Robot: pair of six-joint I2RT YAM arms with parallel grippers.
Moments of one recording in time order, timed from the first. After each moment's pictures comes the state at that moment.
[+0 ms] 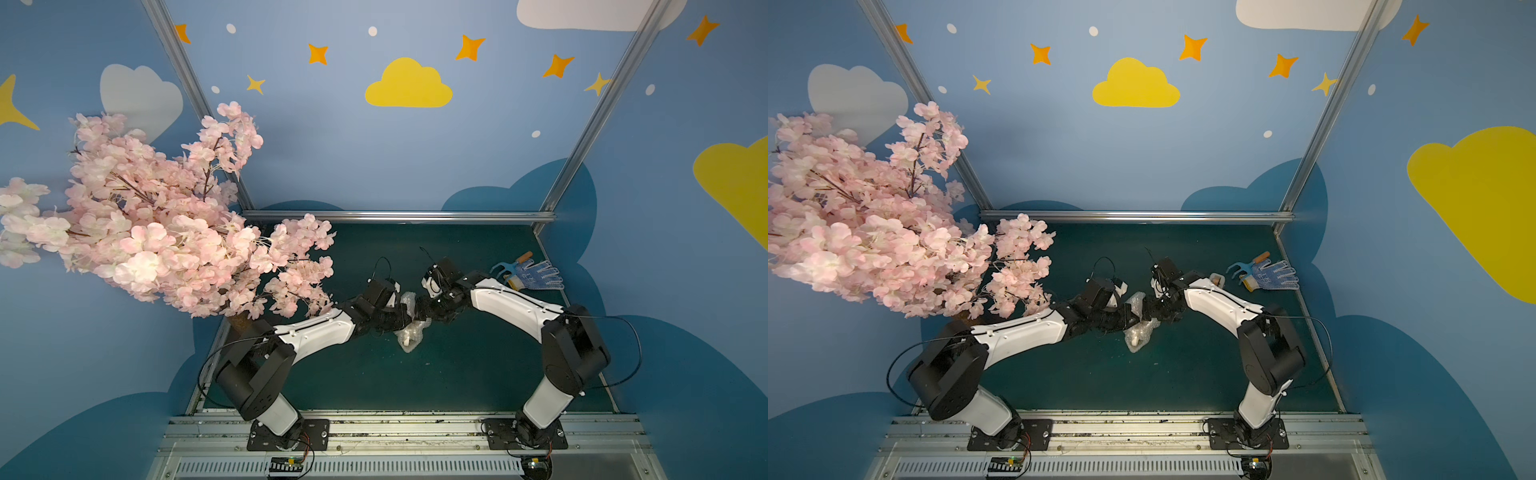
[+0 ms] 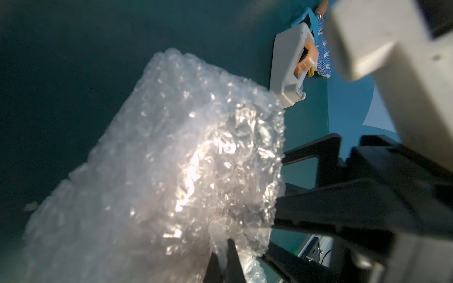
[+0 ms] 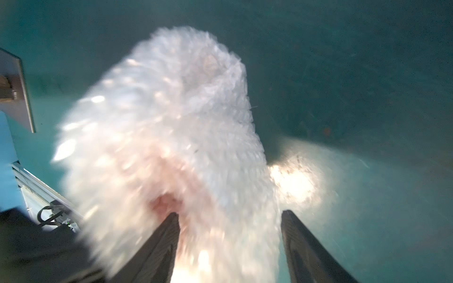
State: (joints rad) left arm -0.71 1.59 0.90 -0.10 0.33 -0.82; right arm 0.64 1.69 1.21 -0.72 -0.28 0.49
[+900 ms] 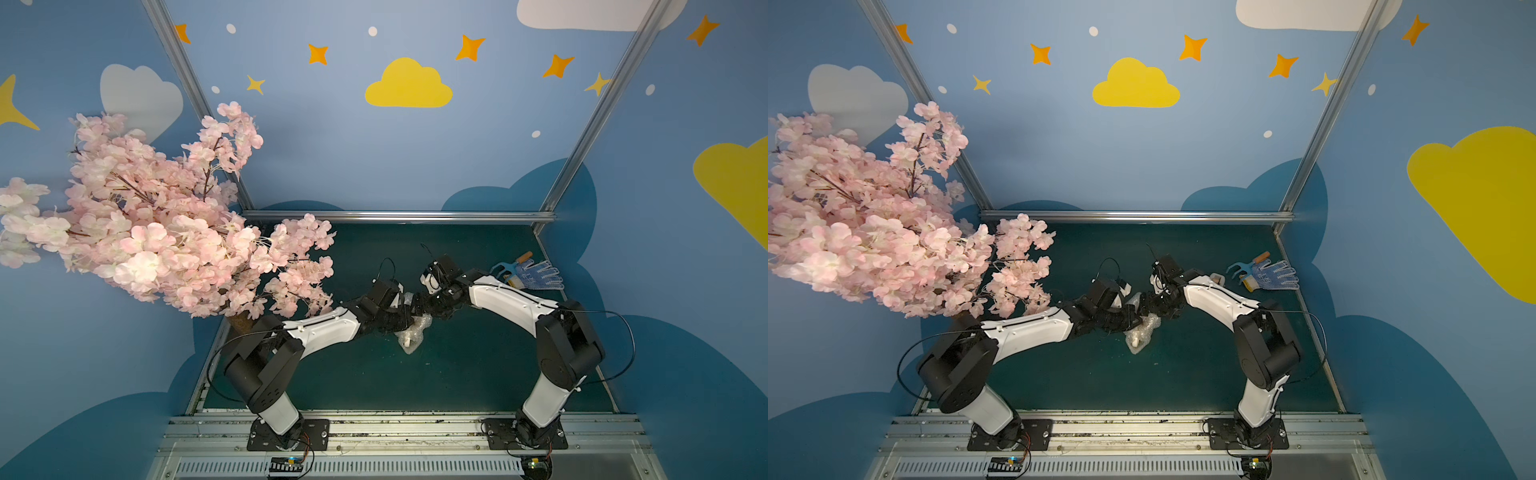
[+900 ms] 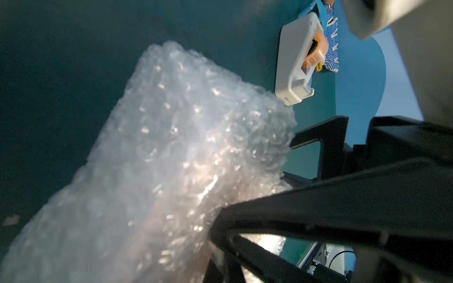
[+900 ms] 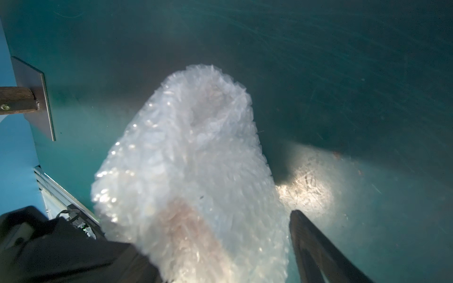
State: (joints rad) left arm -0.72 1.64 0.93 -0.10 0.32 -0.81; right arm 0.63 1.76 1.24 -0.66 -0.32 0.50
